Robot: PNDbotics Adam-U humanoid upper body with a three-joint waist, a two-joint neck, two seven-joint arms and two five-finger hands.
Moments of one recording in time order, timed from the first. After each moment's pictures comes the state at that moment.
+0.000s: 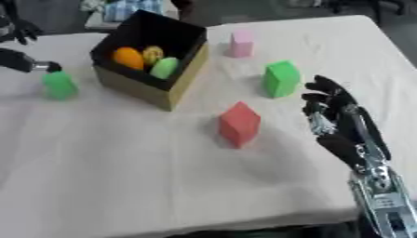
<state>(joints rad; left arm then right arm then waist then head) -0.91 0.59 -0.03 -0.80 -0.95 -0.20 -0.50 -0.17 -0.23 -0.02 -1.67 0.02 -0.26 0.15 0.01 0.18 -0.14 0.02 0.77</state>
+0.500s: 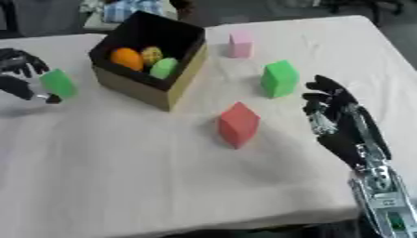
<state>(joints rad) -0.89 0.56 -0.04 -0.74 -1.06 -0.21 -0.50 -0.17 -0.23 -0.02 -1.67 0.02 -0.26 0.15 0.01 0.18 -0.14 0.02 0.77</state>
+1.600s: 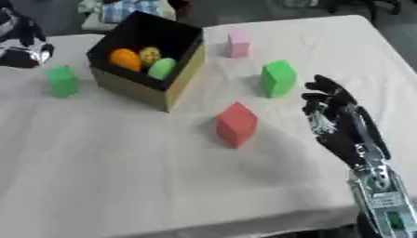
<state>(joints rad) -0.89 0.56 -0.02 -1.01 -0.84 -0.14 -0.23 -0.17 -0.23 -0.02 -1.67 0.02 -0.26 0.15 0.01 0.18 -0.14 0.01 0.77</state>
